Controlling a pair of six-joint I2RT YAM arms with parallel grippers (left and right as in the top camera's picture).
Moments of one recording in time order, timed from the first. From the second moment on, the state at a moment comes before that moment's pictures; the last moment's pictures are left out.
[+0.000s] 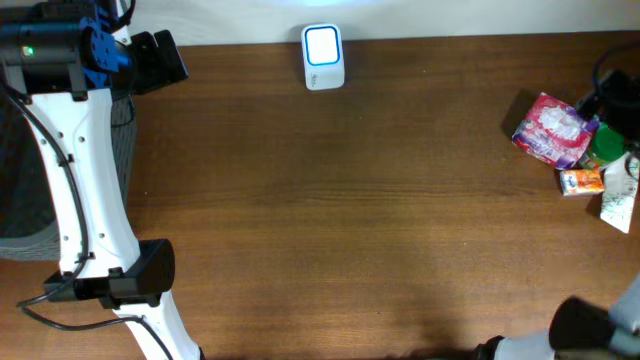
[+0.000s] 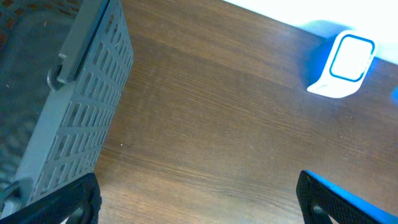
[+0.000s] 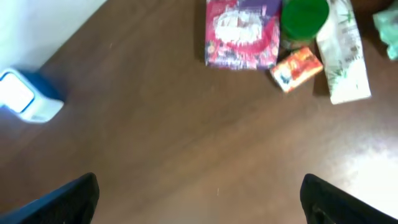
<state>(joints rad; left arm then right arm) 0.02 2.06 2.73 -1.69 -0.06 -0.31 -0.47 1.65 2.14 -1.56 -0.19 0.24</state>
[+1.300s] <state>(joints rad) 0.02 2.06 2.73 -1.69 -0.06 -0.31 -0.29 0.74 1.24 -1.57 -0.33 0.02</state>
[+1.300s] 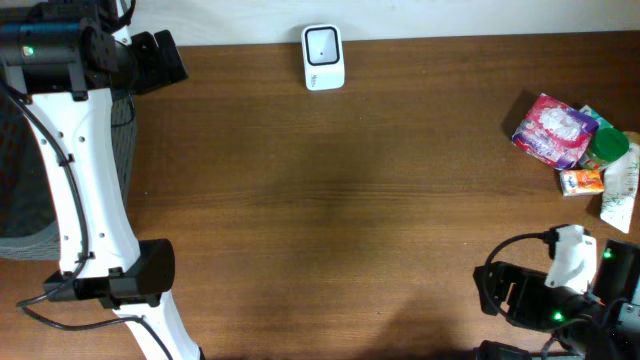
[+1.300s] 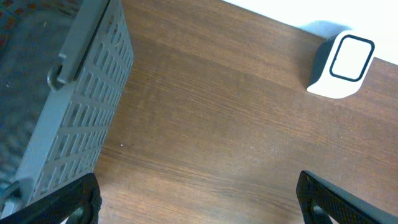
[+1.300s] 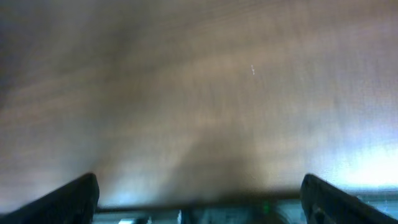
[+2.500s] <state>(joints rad) 0.02 2.06 2.73 -1.69 -0.06 -0.31 0.02 0.01 0.20 -0.28 -0.09 -0.07</state>
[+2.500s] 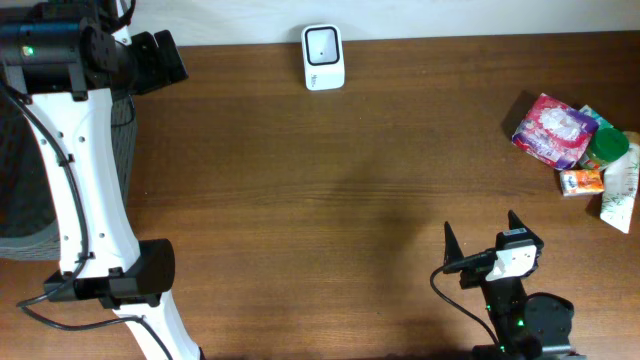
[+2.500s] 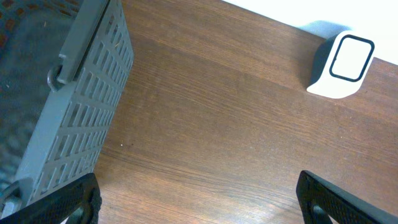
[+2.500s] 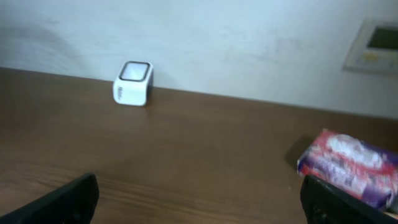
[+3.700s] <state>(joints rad) 0.02 2.06 2.73 -1.69 -0.06 -0.31 0.02 0.01 0.02 -0.08 -0.03 0.03</state>
